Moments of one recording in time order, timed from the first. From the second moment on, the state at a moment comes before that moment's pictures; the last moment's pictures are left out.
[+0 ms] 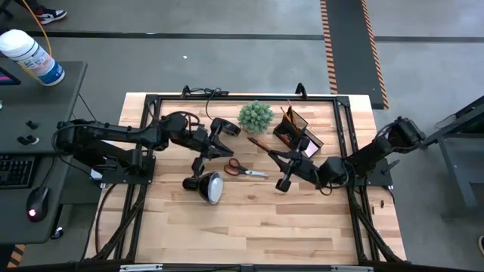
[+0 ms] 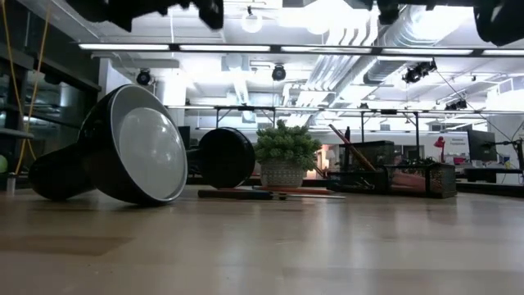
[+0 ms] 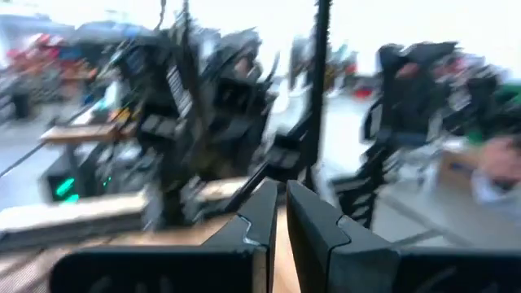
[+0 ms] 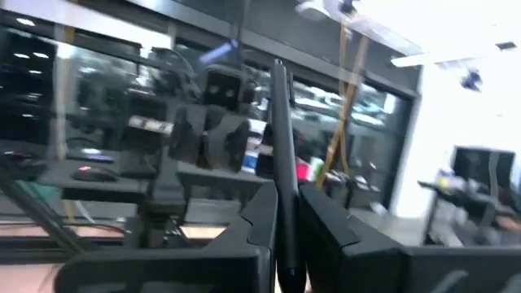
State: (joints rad) left arm 0.24 1.21 0.69 0.58 0.48 -0.03; right arm 0.37 1.44 0.51 1.37 0.70 -0.49
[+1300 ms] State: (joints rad) left arm 0.23 1.22 0.71 0.82 0.57 0.00; right arm 0.22 1.53 0.96 0.86 0.31 -0.62
